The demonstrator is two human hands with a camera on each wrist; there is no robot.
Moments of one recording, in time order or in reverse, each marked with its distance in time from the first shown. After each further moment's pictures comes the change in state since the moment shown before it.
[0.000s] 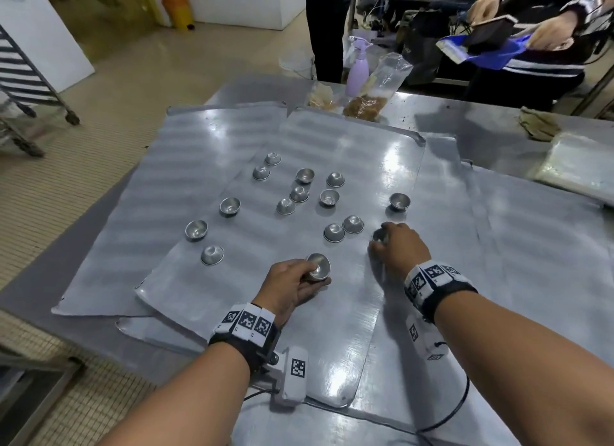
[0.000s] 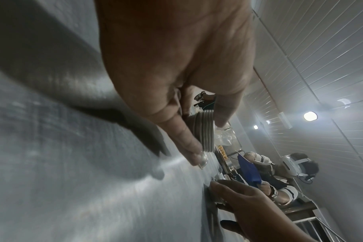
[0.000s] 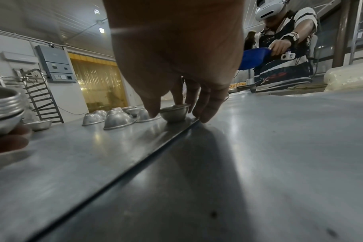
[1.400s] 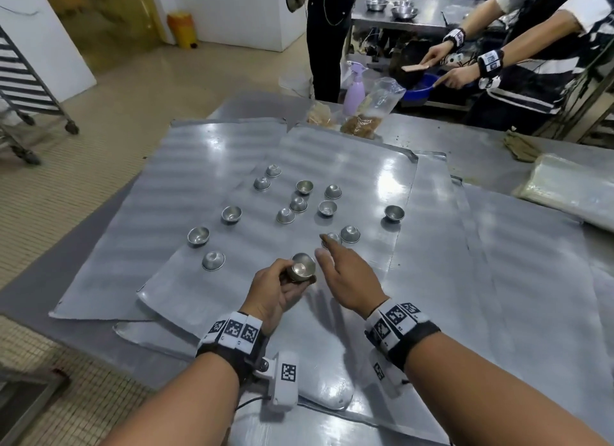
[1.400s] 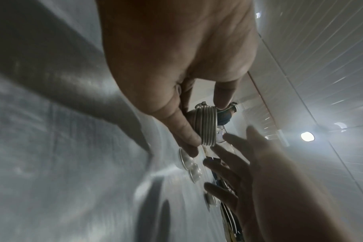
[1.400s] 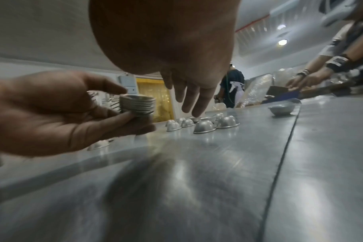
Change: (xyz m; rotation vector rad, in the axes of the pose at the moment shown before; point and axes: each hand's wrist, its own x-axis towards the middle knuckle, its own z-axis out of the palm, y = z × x) left_hand -0.017 0.013 -0.012 -0.250 0.050 0.060; right_hand -0.071 -0.078 0.023 0.286 0.005 -0.344
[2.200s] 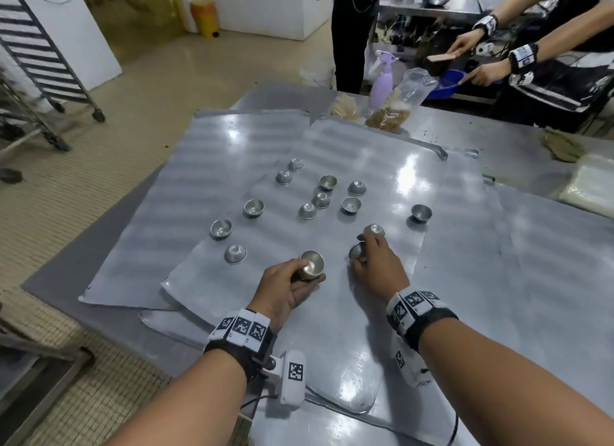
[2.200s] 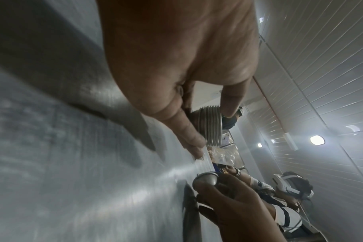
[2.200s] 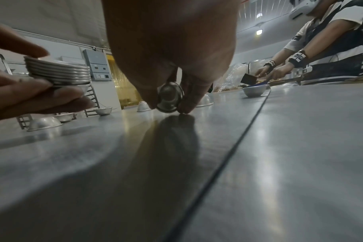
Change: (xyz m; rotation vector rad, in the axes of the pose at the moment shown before) left_hand 0.005 0.010 -0.023 -0.001 0.005 -0.014; right_hand 0.034 0.038 0.016 -0.130 0.044 0.104
